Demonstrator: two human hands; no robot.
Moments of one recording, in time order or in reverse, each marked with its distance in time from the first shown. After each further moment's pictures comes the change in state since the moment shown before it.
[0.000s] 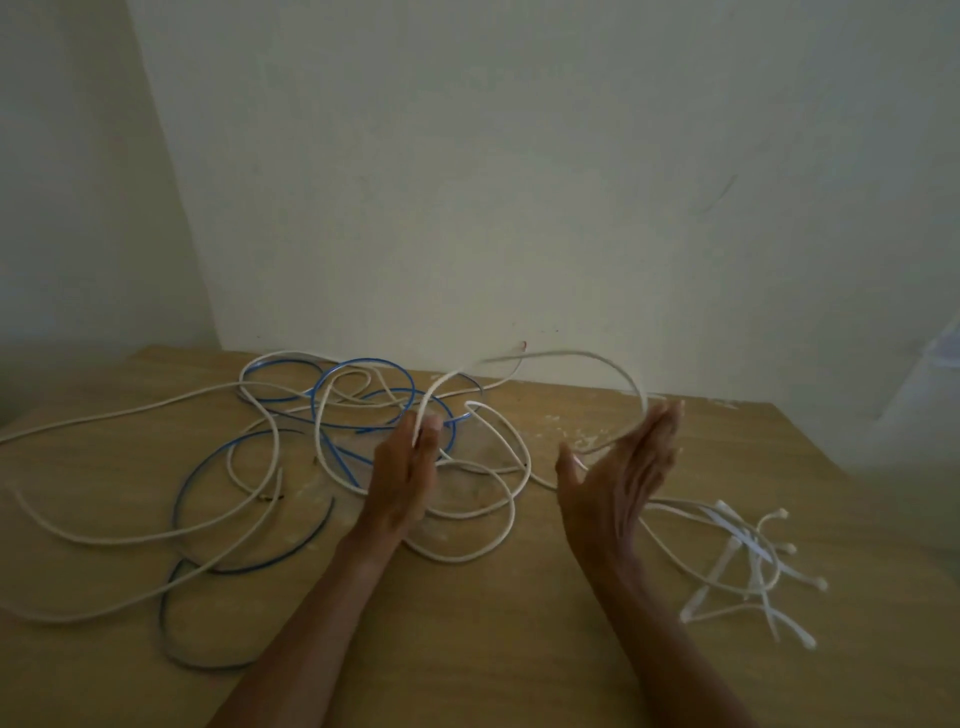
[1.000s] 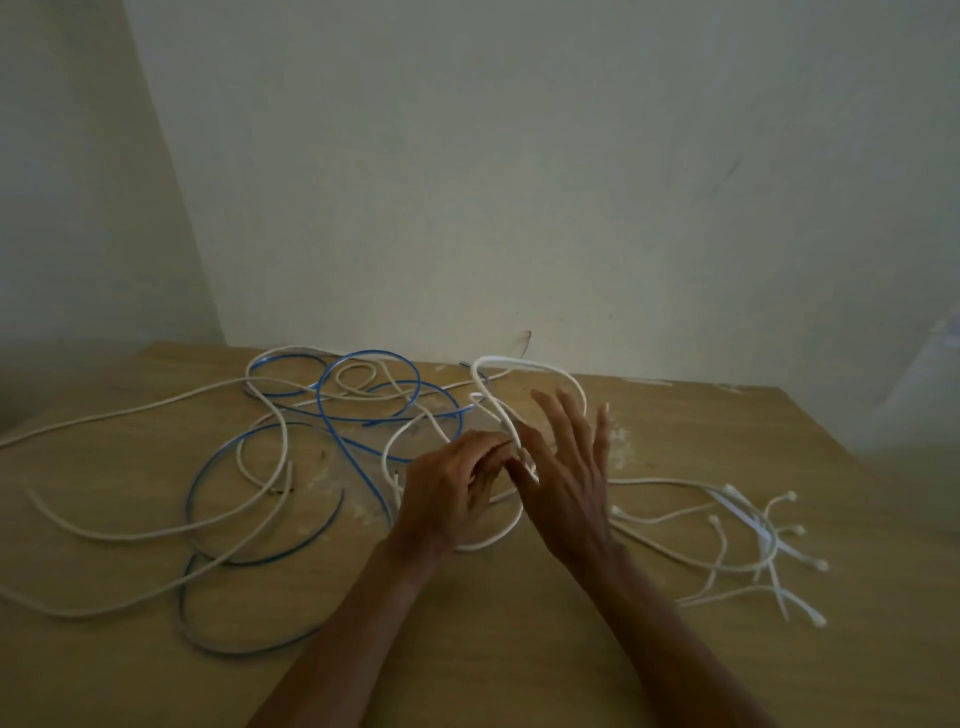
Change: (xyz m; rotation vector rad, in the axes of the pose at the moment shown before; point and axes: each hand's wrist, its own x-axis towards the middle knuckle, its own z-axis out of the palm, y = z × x) left_hand -0.023 0.029 0.011 0.194 -0.047 0.513; right_hand -0.016 -0.020 0.008 -0.105 -0.058 -0.697
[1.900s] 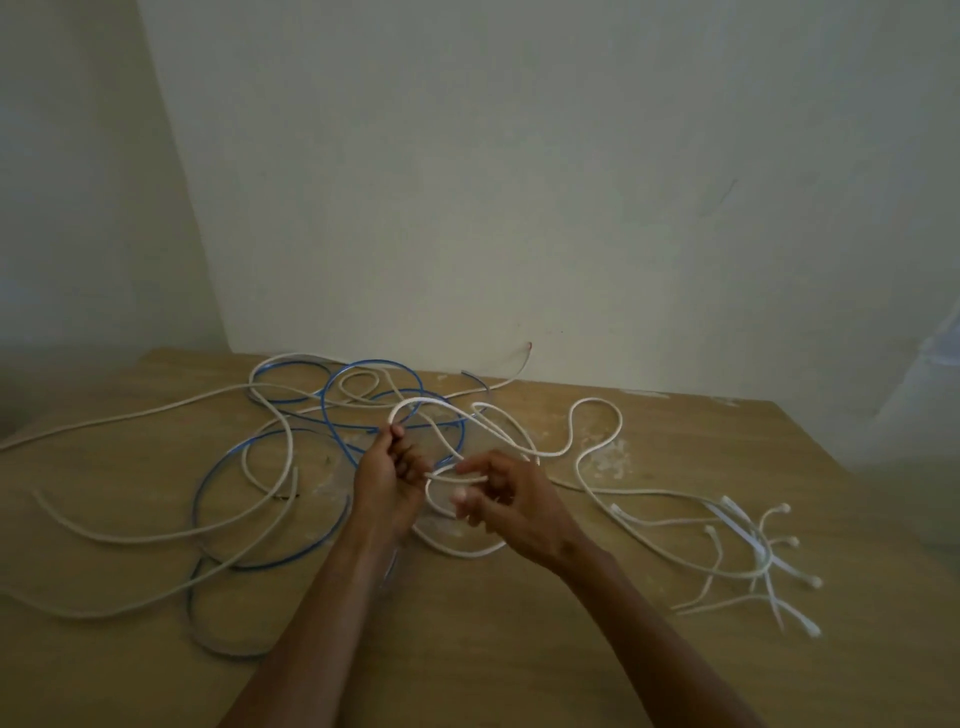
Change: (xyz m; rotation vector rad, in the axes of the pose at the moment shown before) left_hand 0.016 -0.040 -0.027 -1.557 0.519 -1.296; right_hand 0.018 -0.044 -0.021 0.998 -0.586 0.510
